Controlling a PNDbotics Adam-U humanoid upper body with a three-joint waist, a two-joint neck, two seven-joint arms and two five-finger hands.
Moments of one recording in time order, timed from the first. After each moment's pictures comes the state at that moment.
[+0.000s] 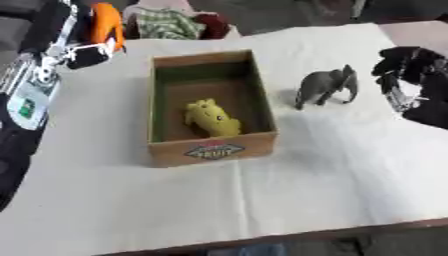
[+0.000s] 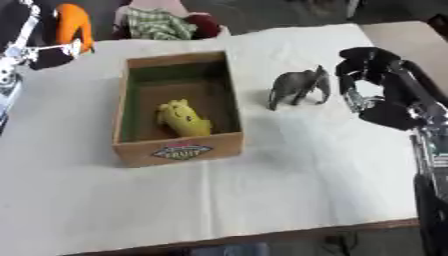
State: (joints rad) left arm -0.78 0.49 -0.12 -1.23 -0.72 -0.07 0.04; right arm -0.44 -0.28 -0.17 -1.55 0.14 -0.27 0.49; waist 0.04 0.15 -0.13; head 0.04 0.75
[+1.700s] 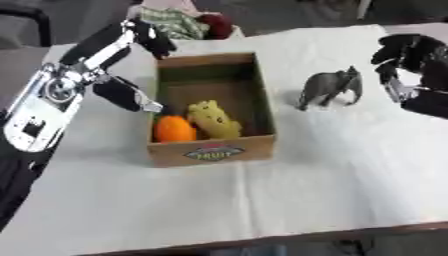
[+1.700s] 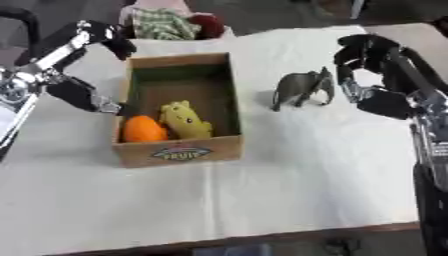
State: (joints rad) left arm -0.60 0.53 -0.19 -1.64 -0.29 -0.11 -0.25; right arm -0.55 -0.34 -0.15 -1.47 0.17 -0.31 0.47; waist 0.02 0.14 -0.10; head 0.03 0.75
